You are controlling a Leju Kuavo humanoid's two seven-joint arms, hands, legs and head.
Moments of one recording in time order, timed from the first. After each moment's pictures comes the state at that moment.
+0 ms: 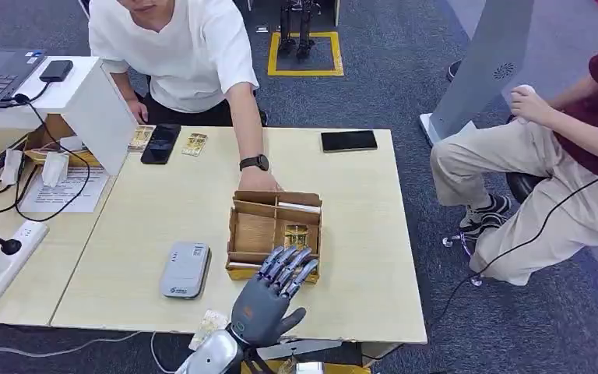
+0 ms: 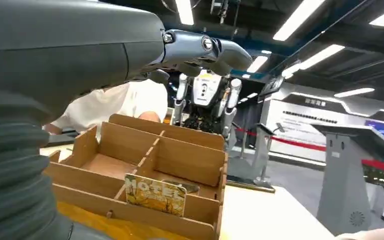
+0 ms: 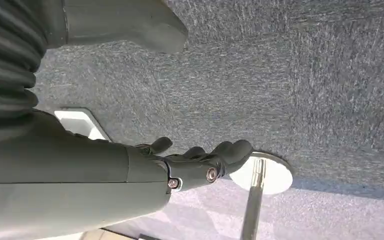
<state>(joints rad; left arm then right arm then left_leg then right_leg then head) -0.11 -0.16 -0.65 -1.13 -1.34 0.70 -0.29 -0.12 0.22 -1.23 -0.40 1.35 -0.69 -0.28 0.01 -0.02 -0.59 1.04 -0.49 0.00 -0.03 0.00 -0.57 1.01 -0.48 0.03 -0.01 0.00</state>
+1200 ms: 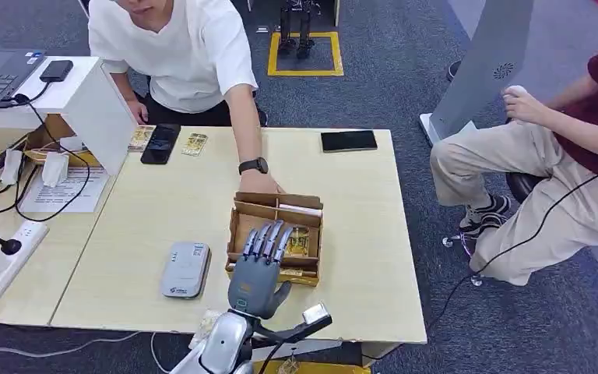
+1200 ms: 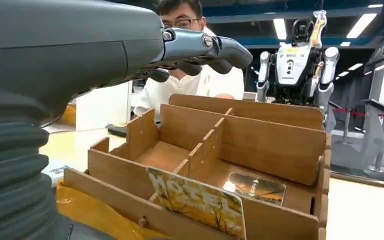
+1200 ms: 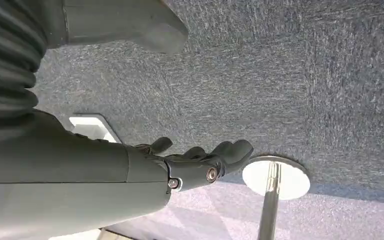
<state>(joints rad) -0.22 -0.22 -0.65 -0.97 -1.49 0.66 0.17 -0.11 0.22 -1.24 -0.40 1.32 -0.69 -0.25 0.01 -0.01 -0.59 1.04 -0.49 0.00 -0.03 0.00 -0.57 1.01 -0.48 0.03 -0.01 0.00</state>
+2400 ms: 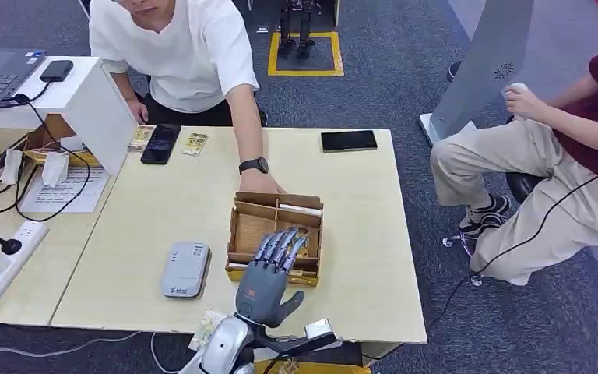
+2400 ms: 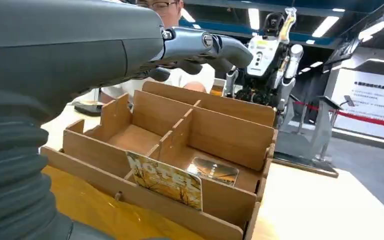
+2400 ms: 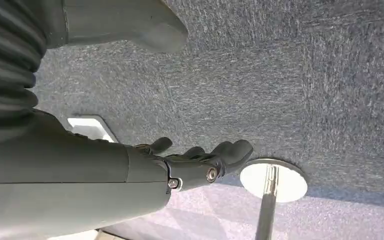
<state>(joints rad) -0.20 -0.23 -0.65 -0.96 -1.33 0.69 -0.06 -0.12 0.22 -1.23 -0.39 1.33 -0.69 -0.25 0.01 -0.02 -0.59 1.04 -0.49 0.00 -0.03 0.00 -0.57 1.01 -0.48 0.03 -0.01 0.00</state>
